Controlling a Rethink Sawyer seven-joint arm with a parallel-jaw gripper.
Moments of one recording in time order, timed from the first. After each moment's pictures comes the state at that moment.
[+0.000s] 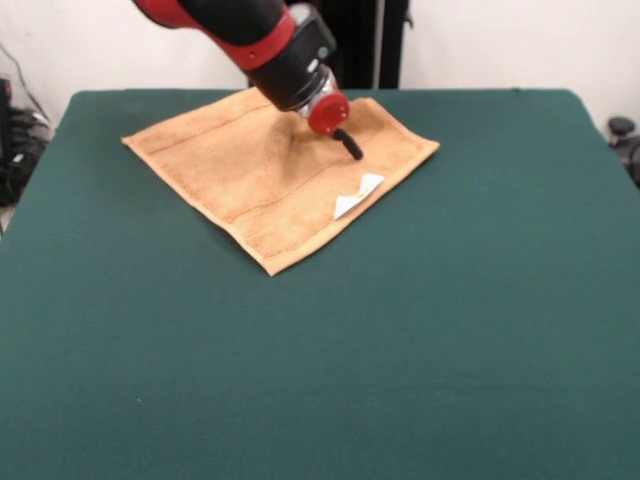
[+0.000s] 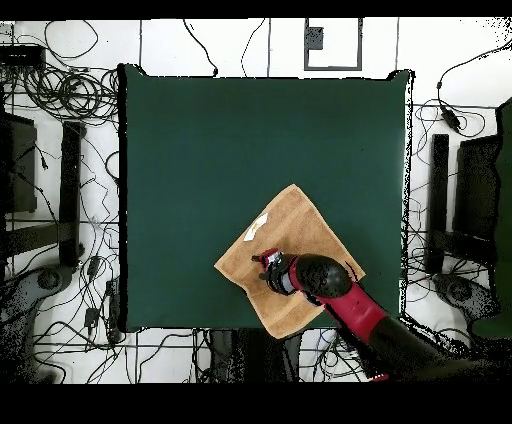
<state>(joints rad) -0.83 -0.32 0.33 2.07 0.10 0.33 2.10</state>
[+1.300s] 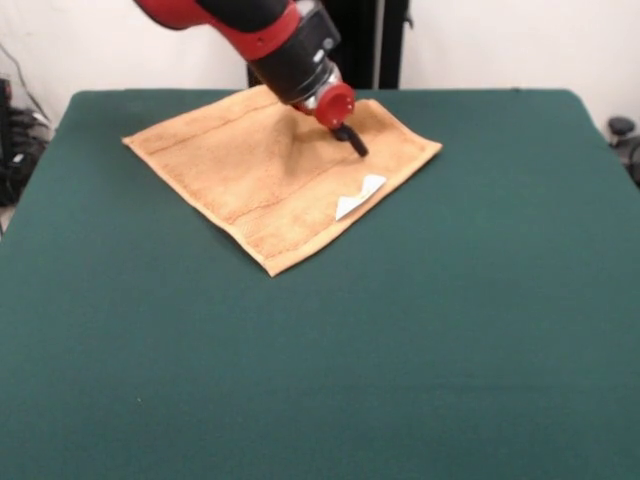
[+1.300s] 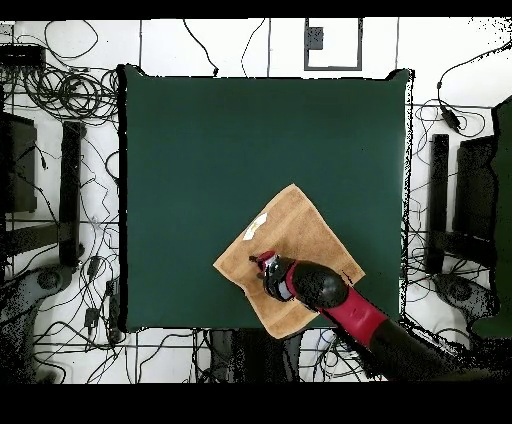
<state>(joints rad) -0.89 -0.31 0.38 2.11 -0.03 0.21 2.12</state>
